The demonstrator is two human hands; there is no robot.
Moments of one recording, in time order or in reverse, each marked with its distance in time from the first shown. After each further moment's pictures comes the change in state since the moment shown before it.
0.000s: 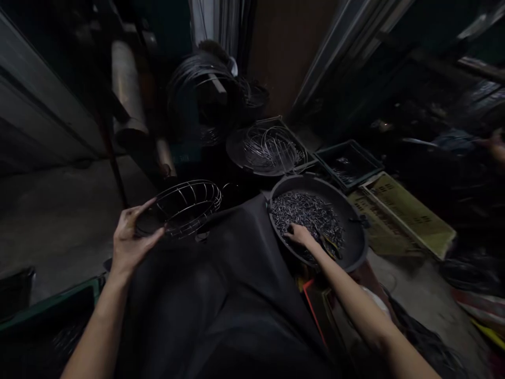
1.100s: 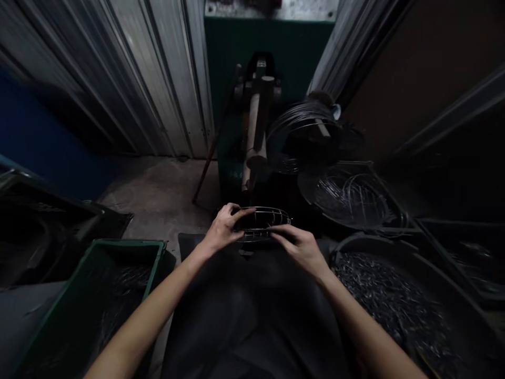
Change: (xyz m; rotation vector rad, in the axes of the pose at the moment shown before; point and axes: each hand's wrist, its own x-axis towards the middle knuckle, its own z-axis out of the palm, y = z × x) left_hand 0.004 0.023 0.006 0.094 -0.220 0.038; right_hand -0.077 -0.228 -0.131 0.687 0.290 -1.132
